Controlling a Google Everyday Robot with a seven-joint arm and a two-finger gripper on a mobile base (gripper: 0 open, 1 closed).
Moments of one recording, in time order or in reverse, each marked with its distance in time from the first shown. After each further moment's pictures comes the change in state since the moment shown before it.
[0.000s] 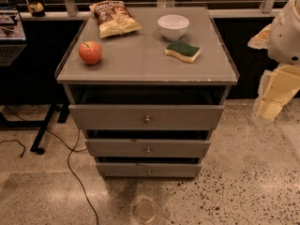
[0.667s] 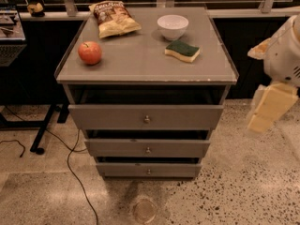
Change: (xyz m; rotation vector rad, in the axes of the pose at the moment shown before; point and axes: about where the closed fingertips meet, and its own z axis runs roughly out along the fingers) arm -0.001 0.015 0.016 0.043 -0.032 0.044
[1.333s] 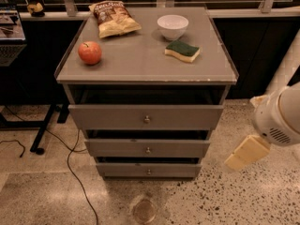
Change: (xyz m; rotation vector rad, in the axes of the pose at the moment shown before) arm 0.039 0.045 0.083 0.034 -0.075 0.312
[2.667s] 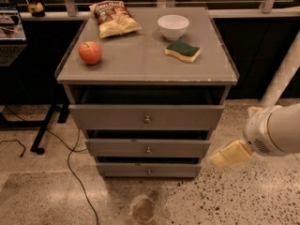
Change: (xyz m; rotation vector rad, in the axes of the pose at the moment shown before) arm 0.006 -0.010 0.049 0.081 -0.132 0.171
